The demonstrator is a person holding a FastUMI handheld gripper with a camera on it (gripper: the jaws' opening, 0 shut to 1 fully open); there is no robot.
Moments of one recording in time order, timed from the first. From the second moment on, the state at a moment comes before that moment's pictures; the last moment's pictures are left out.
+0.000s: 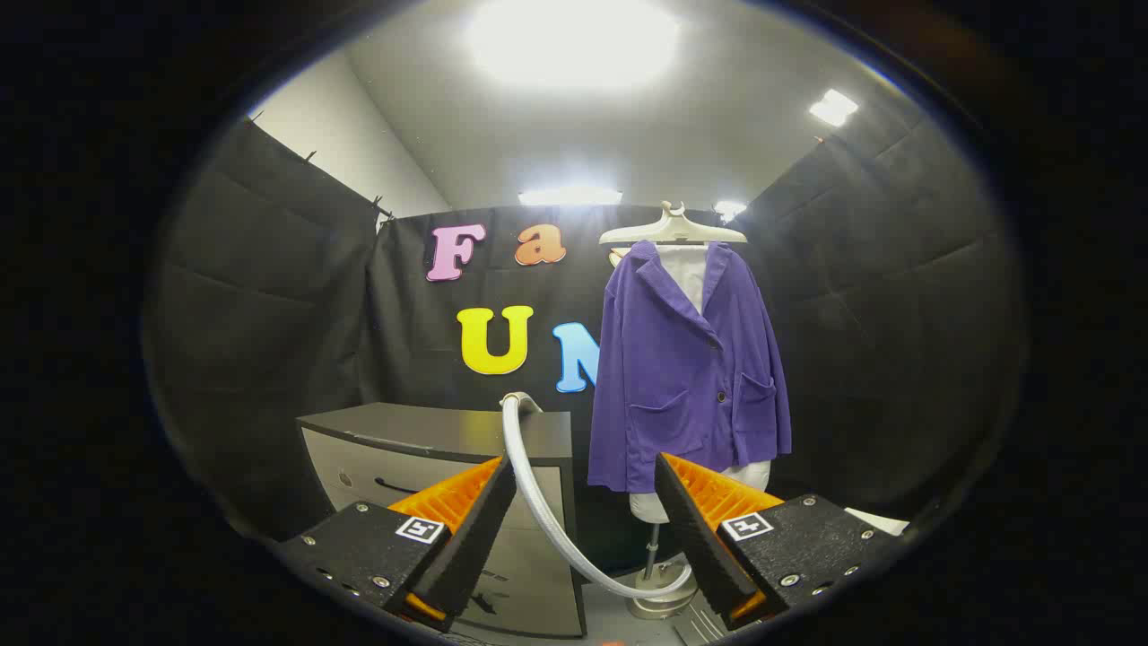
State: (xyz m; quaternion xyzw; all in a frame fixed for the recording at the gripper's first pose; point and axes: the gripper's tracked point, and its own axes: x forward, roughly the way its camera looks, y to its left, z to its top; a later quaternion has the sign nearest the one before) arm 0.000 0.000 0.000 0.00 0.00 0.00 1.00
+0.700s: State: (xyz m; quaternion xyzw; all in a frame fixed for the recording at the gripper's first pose) arm -0.005 -0.029 0.005 0.01 -0.01 -0.02 1.00
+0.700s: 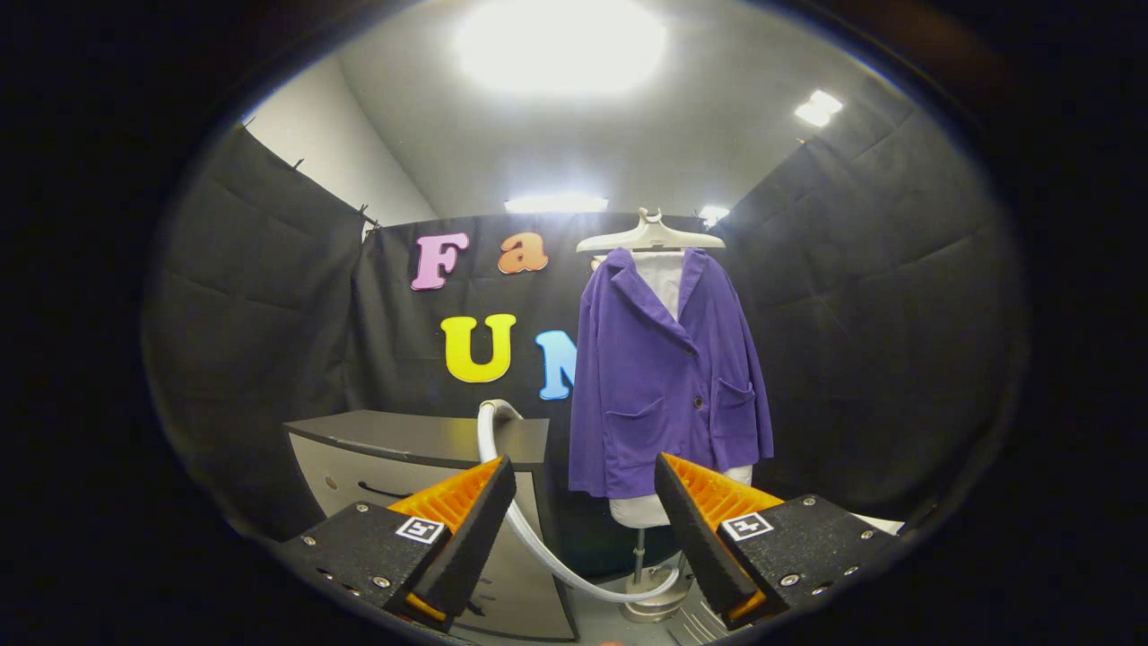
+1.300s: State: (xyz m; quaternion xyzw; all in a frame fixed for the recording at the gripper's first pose) arm 0.018 -0.009 0.030 0.02 -0.01 0.01 1.00
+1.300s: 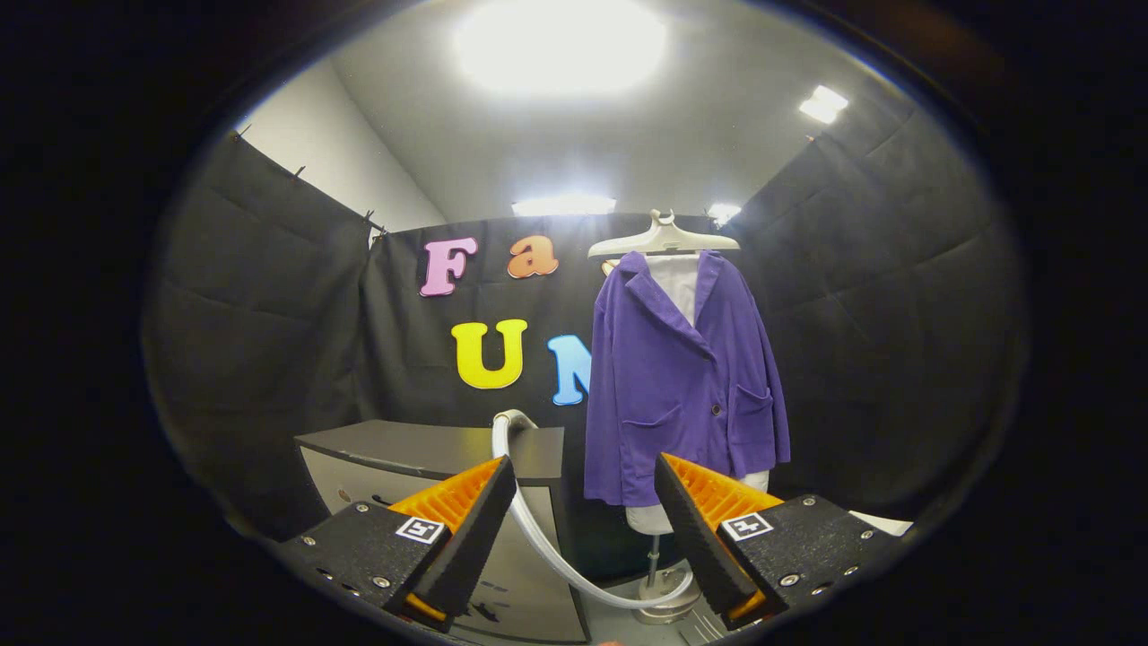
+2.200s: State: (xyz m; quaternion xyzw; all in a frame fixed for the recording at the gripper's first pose) arm 0.204 0.053 0.088 0.04 0.07 0.15 0.99
